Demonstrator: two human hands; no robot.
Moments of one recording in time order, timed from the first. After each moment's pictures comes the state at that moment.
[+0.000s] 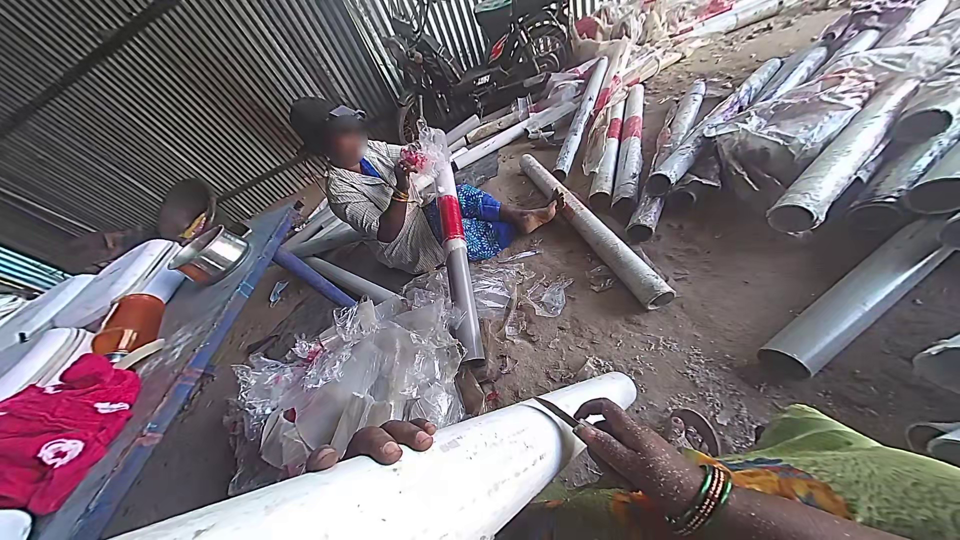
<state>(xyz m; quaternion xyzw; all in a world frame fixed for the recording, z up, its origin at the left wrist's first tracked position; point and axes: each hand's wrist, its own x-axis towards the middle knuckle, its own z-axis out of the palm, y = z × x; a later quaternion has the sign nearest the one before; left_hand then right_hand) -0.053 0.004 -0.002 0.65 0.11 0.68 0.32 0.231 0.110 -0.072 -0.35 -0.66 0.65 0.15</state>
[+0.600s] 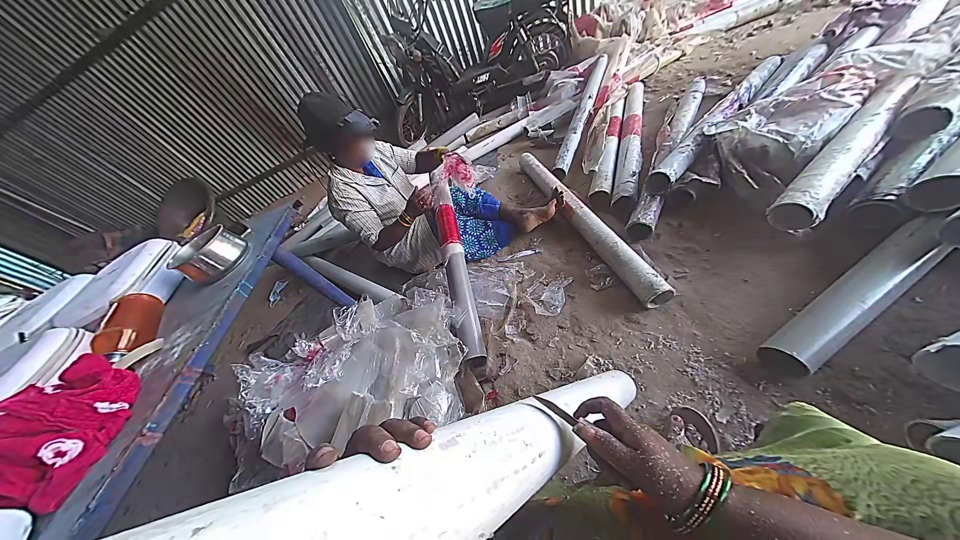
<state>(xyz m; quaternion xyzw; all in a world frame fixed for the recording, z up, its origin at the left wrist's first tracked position) -0.053 0.005 -0.003 0.65 0.11 0.69 0.32 0.231 0.108 -0.073 -0.34 -0.66 0.65 0.16</state>
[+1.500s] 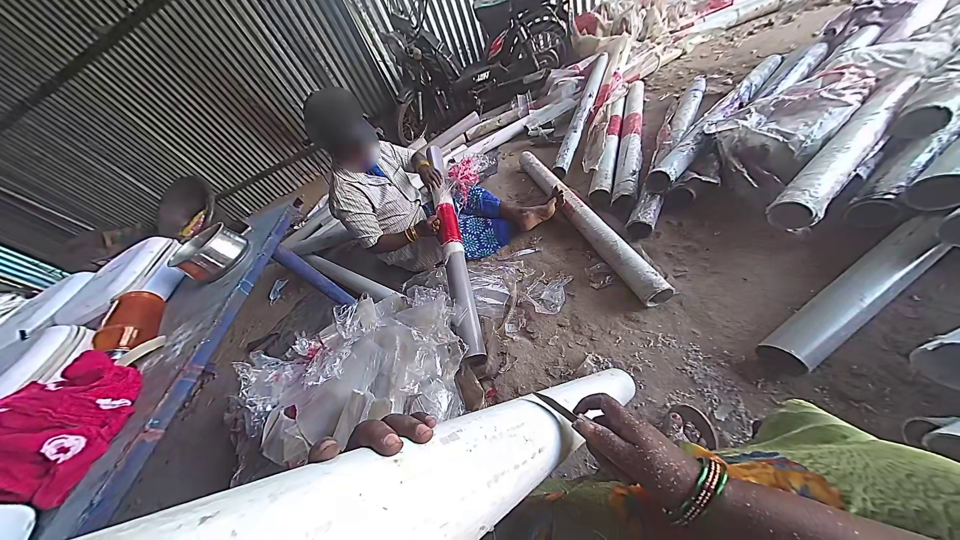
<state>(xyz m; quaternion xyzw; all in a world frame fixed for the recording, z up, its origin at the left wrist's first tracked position) -0.046 0.002 -0.004 0.61 0.10 0.72 0.32 0.231 0.108 -0.073 -0.34 -0.66 0.65 0.16</state>
